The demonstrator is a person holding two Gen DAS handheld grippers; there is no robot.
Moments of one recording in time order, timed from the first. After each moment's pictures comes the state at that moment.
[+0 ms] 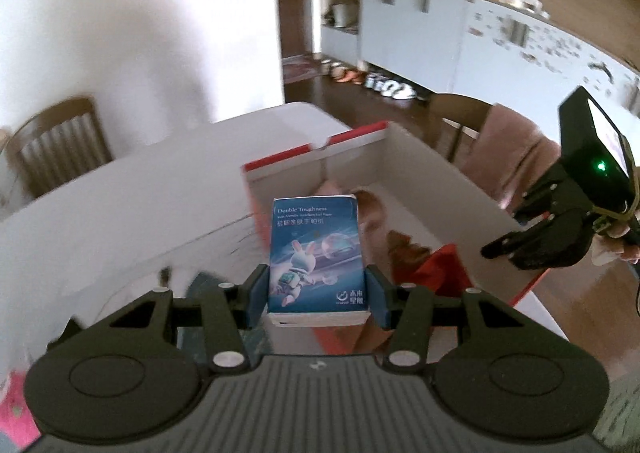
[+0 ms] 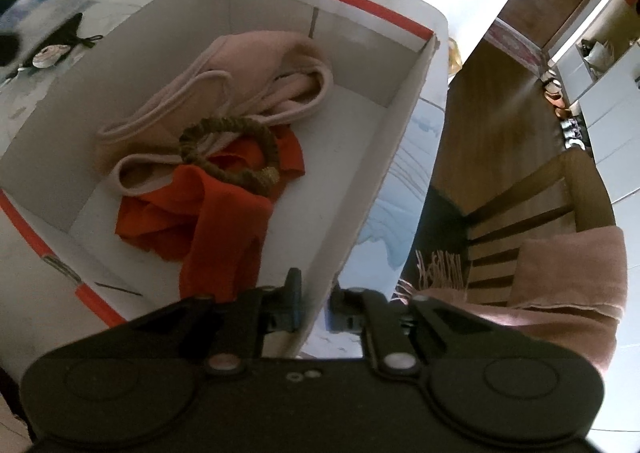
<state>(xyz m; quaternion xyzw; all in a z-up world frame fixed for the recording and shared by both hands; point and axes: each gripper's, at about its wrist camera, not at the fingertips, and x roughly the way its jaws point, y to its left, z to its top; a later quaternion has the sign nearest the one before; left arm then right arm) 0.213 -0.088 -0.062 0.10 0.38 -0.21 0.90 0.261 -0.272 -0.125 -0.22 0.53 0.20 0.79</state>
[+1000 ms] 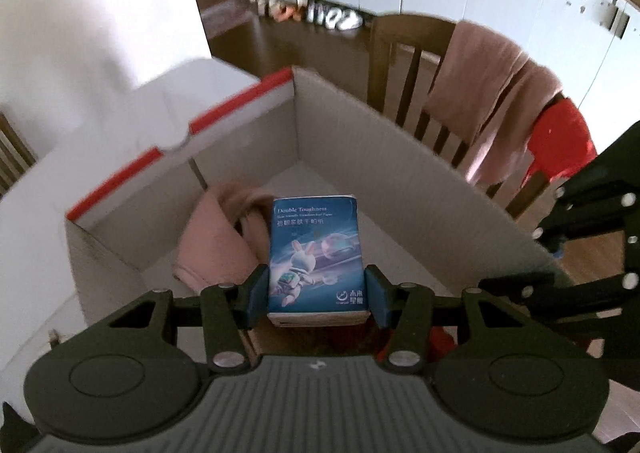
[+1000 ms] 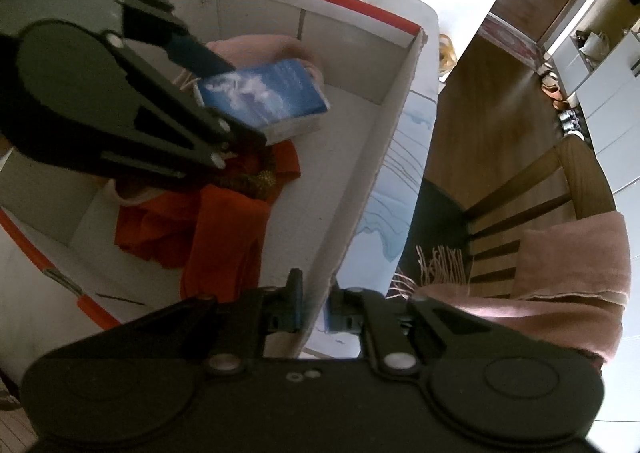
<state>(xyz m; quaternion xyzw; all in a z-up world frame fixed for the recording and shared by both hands) 0.309 -0.213 -0.139 0.17 0.47 -0.26 0.83 0.259 -0.275 -0.120 -0.20 0.53 0.19 0.80</state>
